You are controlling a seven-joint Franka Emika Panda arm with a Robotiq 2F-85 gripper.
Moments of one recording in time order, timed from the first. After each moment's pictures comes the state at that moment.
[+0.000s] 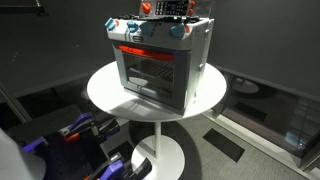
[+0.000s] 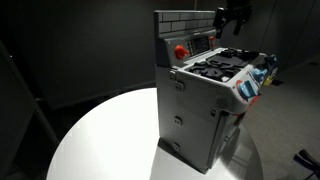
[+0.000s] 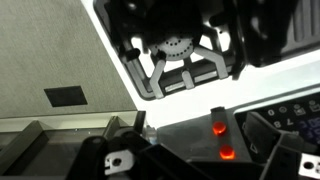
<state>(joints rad) 0.04 0.09 0.04 -1.80 -0.16 2.07 0.31</state>
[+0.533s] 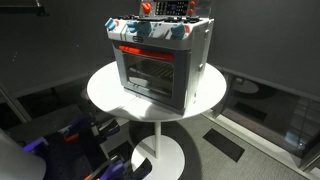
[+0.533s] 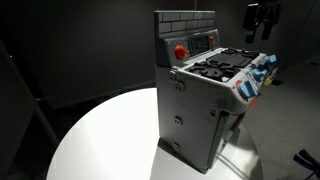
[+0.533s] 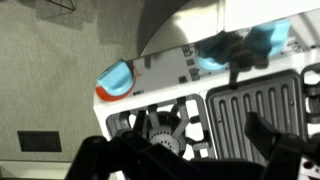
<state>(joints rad) 0.05 -0.10 0.04 -1.97 -0.04 1.81 0.14</state>
